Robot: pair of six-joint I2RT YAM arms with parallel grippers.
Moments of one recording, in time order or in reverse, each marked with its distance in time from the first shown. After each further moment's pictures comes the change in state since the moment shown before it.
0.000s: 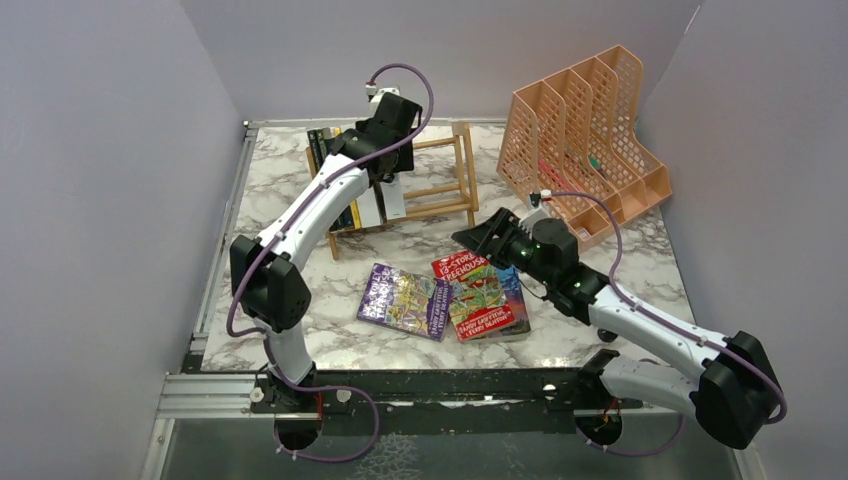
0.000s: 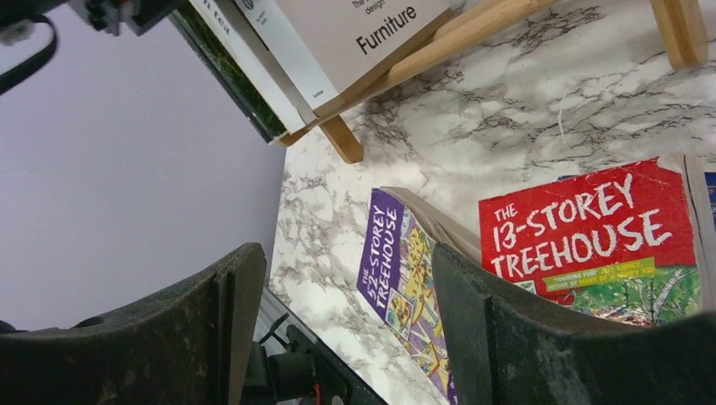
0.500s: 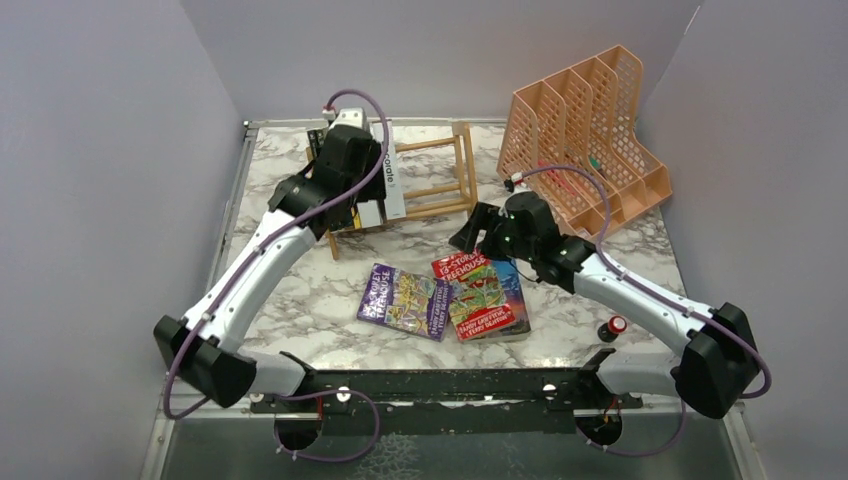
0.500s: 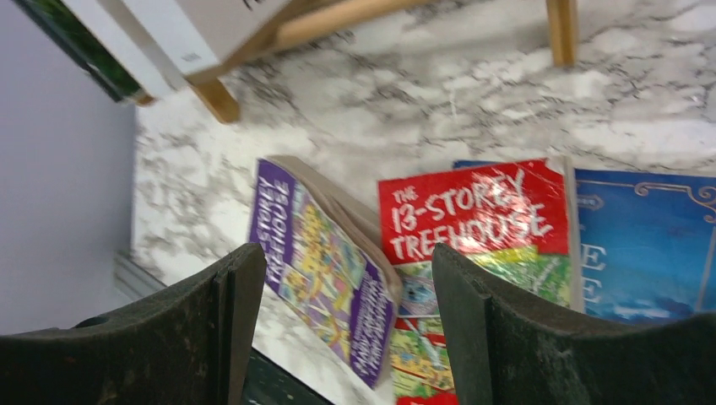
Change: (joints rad) left arm 0.000 -0.414 -0.287 0.035 0.053 0.048; right arm 0.000 0.163 0.269 -0.374 0.030 -0.229
